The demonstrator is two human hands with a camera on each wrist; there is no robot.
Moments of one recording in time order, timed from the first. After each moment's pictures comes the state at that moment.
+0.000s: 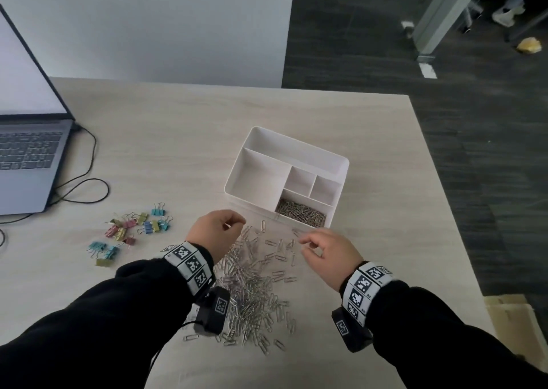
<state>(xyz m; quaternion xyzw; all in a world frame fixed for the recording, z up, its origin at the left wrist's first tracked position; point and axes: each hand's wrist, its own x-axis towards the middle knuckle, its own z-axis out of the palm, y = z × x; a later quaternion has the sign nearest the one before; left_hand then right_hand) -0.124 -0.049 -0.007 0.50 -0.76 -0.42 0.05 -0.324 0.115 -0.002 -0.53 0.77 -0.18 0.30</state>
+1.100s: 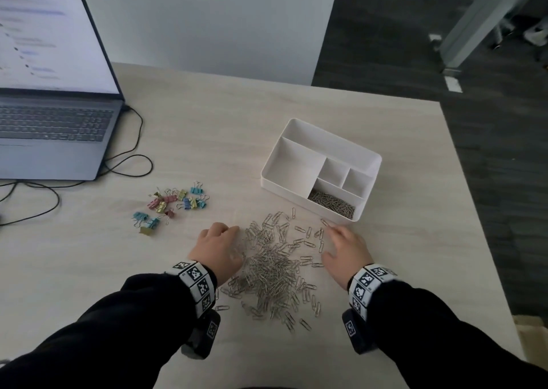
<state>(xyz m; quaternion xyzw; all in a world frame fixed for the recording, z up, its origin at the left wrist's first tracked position) -0.034 -0.013 -0.035 0.49 -0.81 -0.28 -0.11 -0.292 0.122 -0.045 -0.48 0.83 -0.06 0.27</state>
